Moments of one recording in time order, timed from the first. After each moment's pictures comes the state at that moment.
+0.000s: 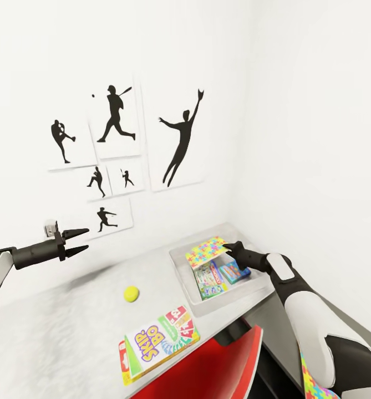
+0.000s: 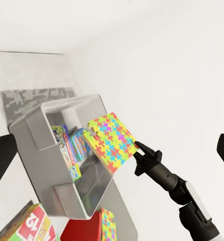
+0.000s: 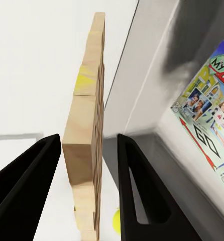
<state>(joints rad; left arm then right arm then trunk) -0.91 0.50 0.16 -0.60 0.53 1.04 -1.09 -0.93 -0.03 -0.20 -0.53 -0.97 0.69 0.04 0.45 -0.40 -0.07</state>
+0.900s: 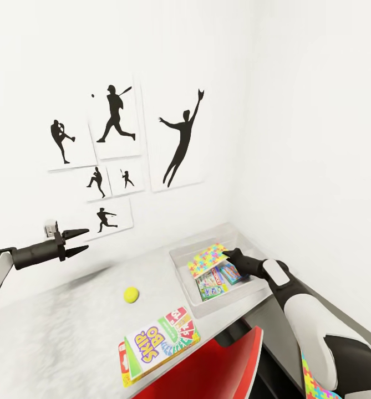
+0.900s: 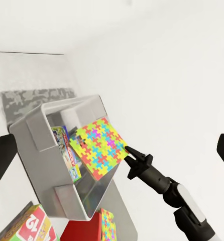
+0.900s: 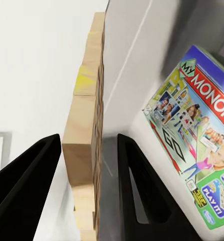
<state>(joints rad) -0.91 0.50 0.16 -0.60 0.53 1.04 -1.09 -0.93 -0.04 -0.13 -0.44 -0.90 0.60 0.11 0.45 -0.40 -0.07</state>
